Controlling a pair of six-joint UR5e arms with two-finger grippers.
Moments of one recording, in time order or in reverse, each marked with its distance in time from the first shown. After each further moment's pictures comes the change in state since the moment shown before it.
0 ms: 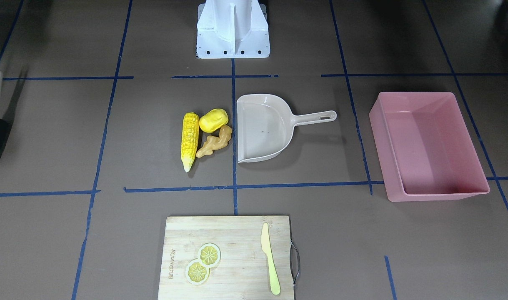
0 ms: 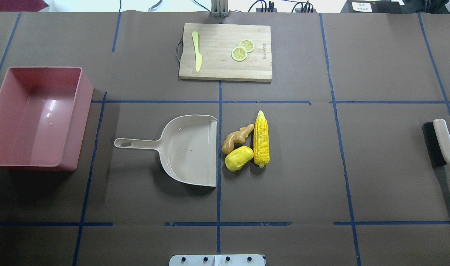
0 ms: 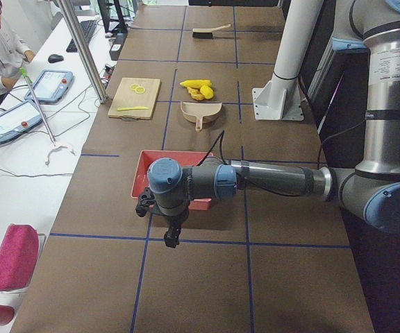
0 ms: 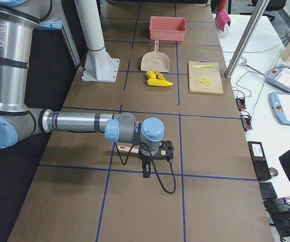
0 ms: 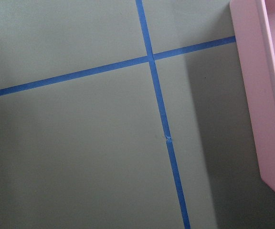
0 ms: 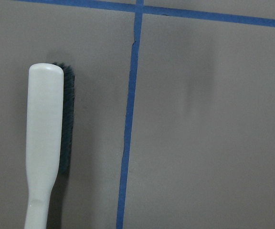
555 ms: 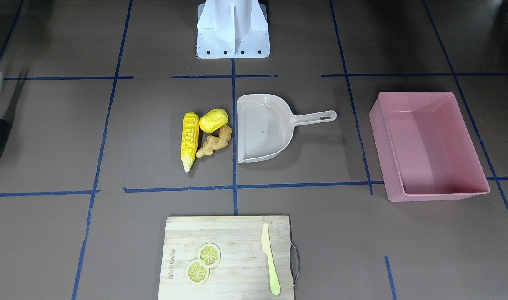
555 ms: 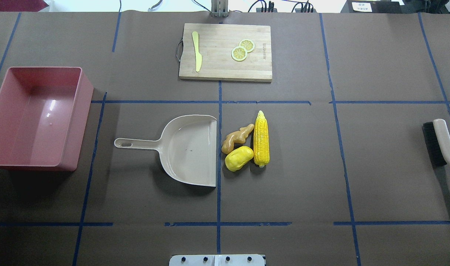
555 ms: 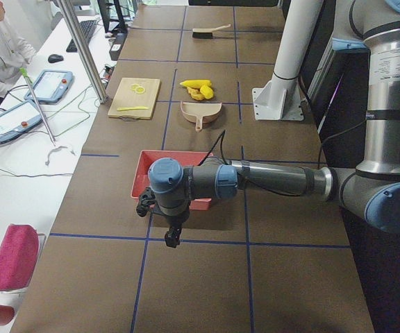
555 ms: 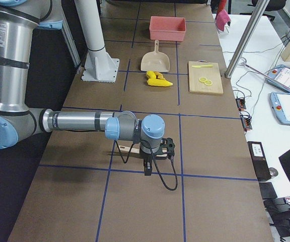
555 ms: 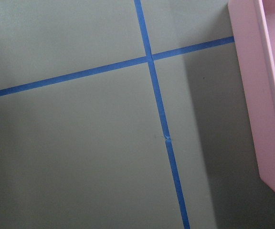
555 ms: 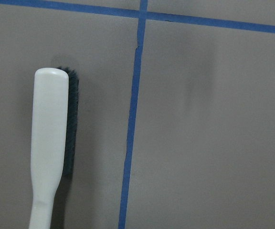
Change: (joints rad) left arm 0.001 0.008 -0.005 0.000 0.000 0.001; right arm 0.001 0.002 0.026 0.000 0.003 0.002
